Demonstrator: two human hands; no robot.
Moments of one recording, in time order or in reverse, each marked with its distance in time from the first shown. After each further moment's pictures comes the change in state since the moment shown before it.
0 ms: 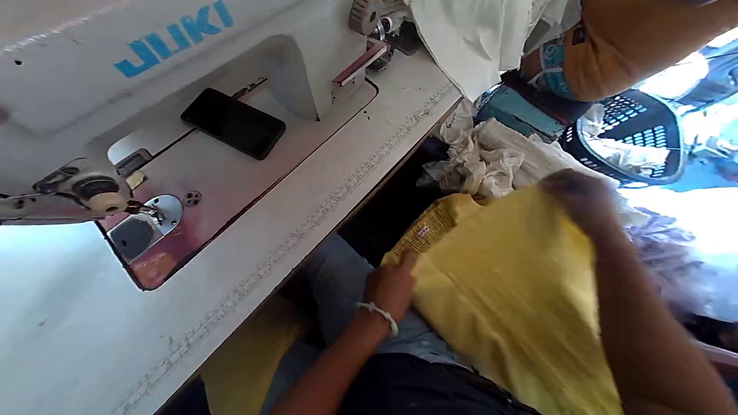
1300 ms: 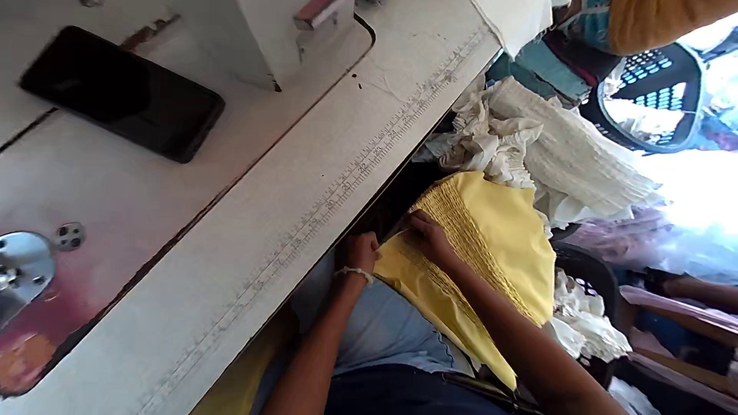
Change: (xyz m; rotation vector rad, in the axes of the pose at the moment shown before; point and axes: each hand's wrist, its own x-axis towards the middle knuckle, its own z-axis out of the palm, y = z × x) left_hand 0.111 -0.068 0.000 -0.099 -0.105 -0.239; right_hand -0.053 -0.035 0.239 0.348 -0.302 -0.269
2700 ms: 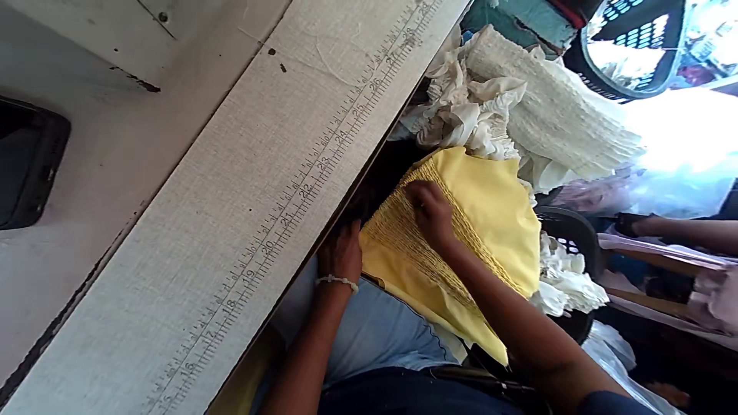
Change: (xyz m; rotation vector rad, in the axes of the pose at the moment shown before) left_hand 0.019 0.011 0.014 0.344 -0.012 -0.003; right_hand 0.007 0.014 -0.024 -0.244 0.329 0.021
